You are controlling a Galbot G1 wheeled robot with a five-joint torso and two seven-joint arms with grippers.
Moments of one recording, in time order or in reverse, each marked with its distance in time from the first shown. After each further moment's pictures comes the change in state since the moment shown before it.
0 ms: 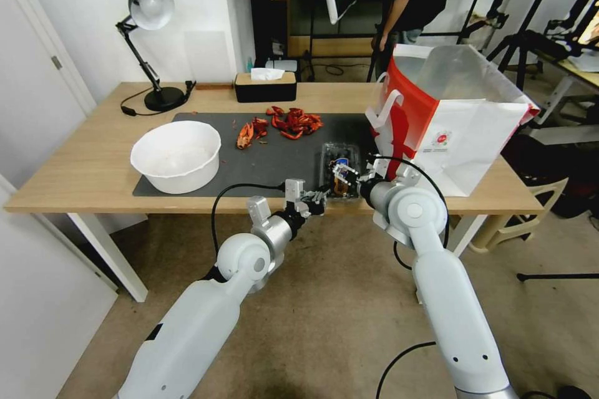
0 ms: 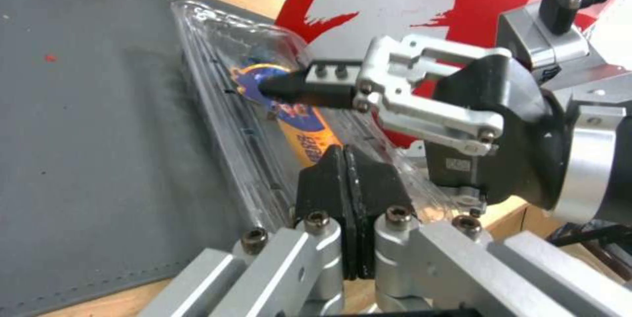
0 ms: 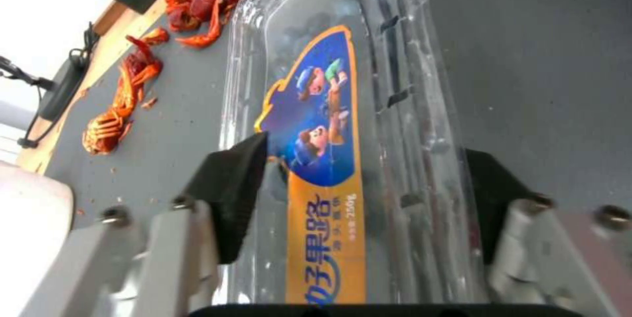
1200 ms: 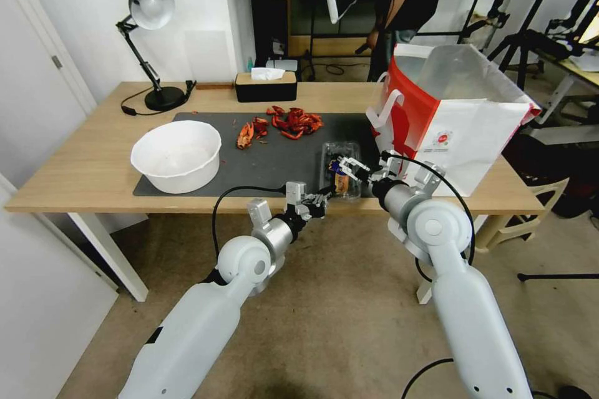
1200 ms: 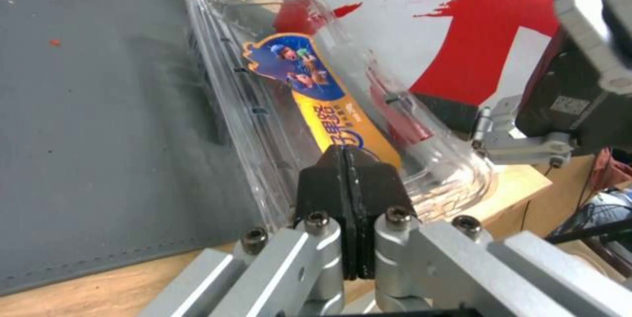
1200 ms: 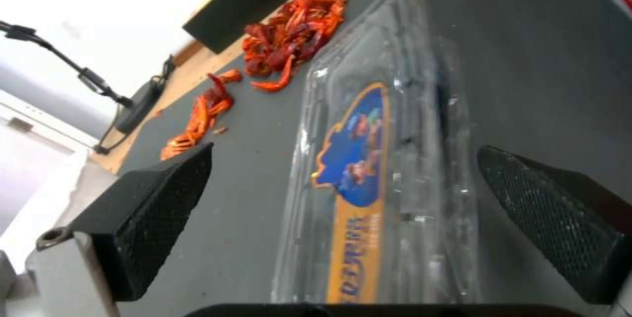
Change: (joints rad) left arm 0.015 -0.003 -0.002 -0.005 0.008 0.004 -0.001; right arm -0.087 -0.054 0.046 0.118 -0.116 0.062 -0.221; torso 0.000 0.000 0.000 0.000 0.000
